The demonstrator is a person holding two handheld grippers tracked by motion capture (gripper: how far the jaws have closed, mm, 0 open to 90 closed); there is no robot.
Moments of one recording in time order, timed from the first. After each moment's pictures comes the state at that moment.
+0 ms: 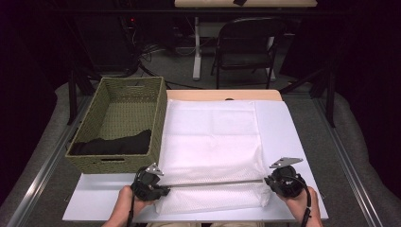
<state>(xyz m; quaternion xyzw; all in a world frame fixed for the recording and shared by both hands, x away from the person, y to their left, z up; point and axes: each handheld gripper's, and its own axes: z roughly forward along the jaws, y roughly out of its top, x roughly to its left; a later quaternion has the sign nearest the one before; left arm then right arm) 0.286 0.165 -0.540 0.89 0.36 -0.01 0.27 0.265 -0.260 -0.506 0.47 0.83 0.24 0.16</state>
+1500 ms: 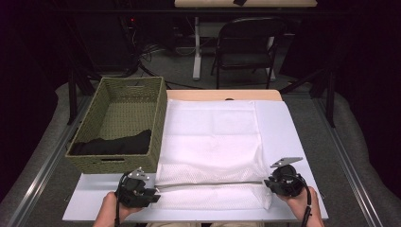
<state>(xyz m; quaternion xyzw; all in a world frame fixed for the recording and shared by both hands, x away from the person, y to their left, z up) 0.267 0.201 -0.532 0.88 0.37 -0.02 0.29 0.272 -0.266 -0.516 0.48 0.83 0.24 0.14</state>
